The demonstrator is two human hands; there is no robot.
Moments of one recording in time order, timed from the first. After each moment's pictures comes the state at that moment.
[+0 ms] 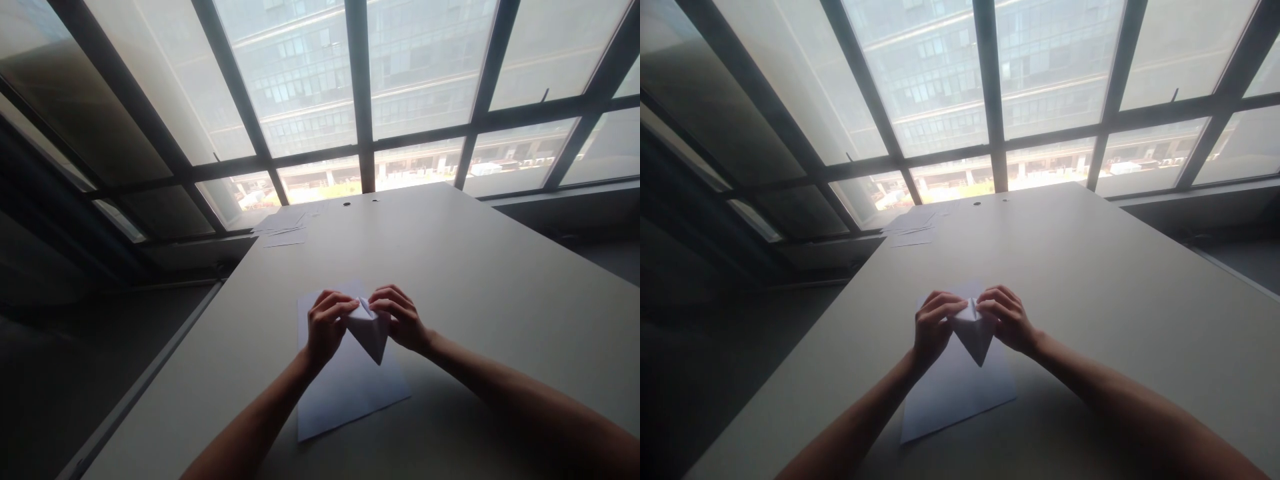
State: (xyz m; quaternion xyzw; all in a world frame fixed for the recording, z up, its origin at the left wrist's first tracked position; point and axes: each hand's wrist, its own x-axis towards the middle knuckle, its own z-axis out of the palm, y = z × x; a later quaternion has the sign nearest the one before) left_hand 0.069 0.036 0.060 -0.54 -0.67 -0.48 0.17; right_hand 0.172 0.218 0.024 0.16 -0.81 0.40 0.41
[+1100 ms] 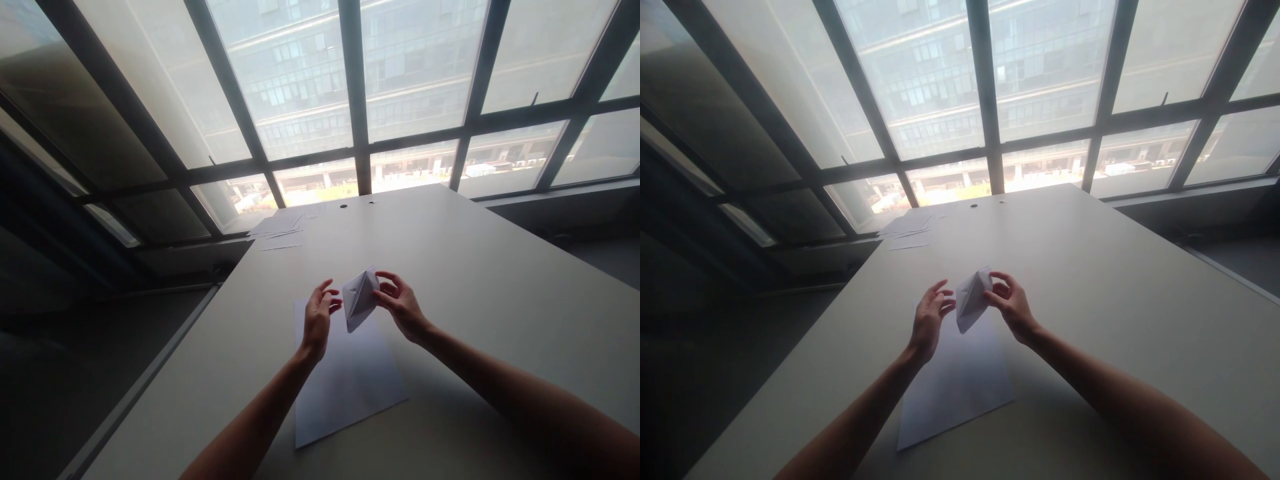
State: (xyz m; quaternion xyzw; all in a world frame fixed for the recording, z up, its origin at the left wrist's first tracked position) left_hand 0.056 0.050 0.042 -0.28 -0.70 -0.65 -0.04; right_hand 0.157 0.219 0.036 -0.07 -0.53 0.81 0.25
